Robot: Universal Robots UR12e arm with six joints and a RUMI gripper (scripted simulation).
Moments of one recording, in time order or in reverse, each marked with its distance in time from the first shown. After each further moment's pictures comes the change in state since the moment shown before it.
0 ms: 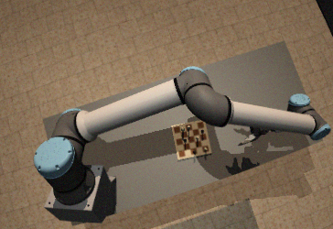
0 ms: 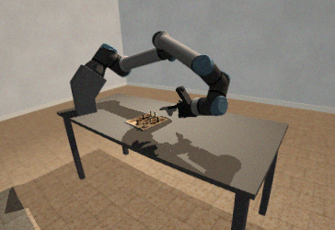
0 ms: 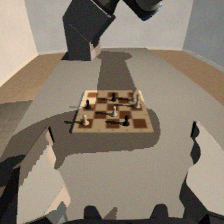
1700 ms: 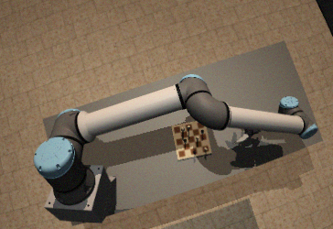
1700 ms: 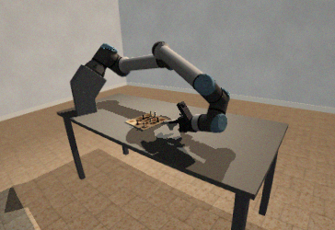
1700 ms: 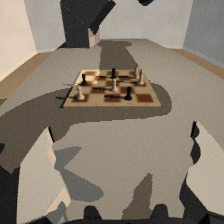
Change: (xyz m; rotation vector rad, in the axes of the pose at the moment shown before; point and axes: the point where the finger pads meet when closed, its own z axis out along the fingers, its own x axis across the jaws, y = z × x) arm -0.005 0.084 0.019 0.005 0.002 0.000
